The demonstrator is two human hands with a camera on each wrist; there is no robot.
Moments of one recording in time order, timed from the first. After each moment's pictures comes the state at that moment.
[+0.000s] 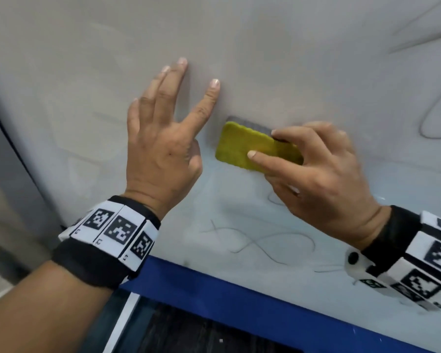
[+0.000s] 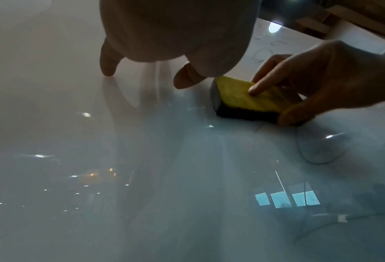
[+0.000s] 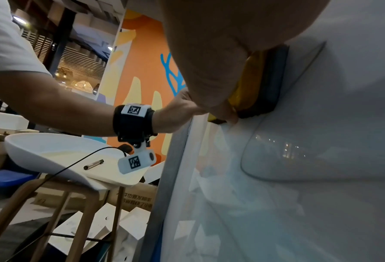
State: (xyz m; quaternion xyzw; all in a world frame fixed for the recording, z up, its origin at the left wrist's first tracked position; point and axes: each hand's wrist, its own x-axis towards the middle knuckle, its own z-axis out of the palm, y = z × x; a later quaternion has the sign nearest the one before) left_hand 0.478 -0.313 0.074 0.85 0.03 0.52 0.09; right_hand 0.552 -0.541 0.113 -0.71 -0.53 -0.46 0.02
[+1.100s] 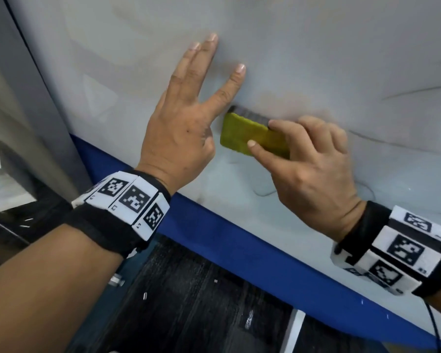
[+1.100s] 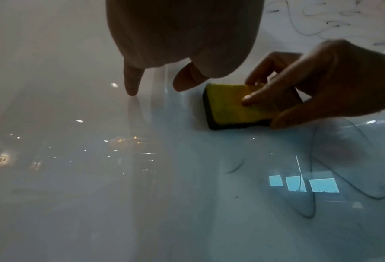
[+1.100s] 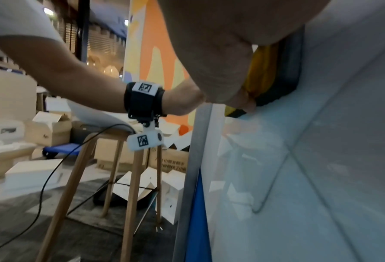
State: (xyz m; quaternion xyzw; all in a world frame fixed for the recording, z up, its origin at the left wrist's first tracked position) left_hand 0.453 -0.321 -0.057 0.89 0.05 0.41 0.18; right_hand 0.551 -0.525 -0.029 -0.70 -0.58 -0.42 -0.05
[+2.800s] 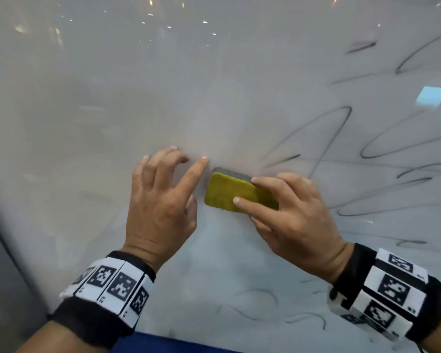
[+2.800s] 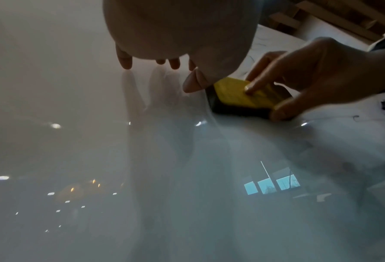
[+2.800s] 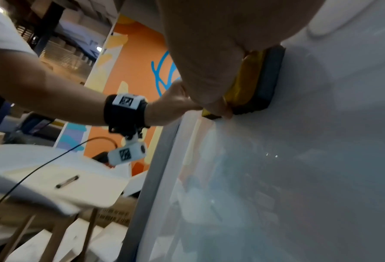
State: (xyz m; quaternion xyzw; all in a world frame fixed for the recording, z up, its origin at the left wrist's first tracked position) left_hand 0.490 -0.356 0.163 0.84 -0.05 0.55 0.03; right_hand 0.557 -0.586 0.185 -0.71 -0.49 -0.50 0.03
